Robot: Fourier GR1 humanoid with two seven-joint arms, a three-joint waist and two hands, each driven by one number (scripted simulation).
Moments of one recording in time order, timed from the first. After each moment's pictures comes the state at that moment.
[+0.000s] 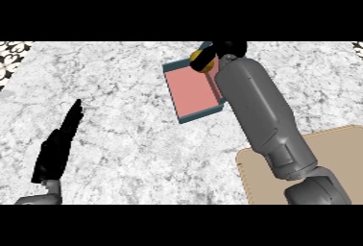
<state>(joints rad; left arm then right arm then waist) -0.02 0.17 0.06 -1.56 -0.21 0.02 0.09 -1.16 0.00 -0.09 -0.65 0.86 -0.18 0.50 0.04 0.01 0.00</state>
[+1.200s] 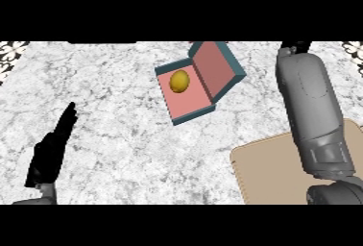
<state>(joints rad) 0.00 0.17 0.09 -1.56 -0.21 0.01 0.10 -1.06 -0.12 -0.45 -0.76 0.46 -0.56 0.12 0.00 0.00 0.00</state>
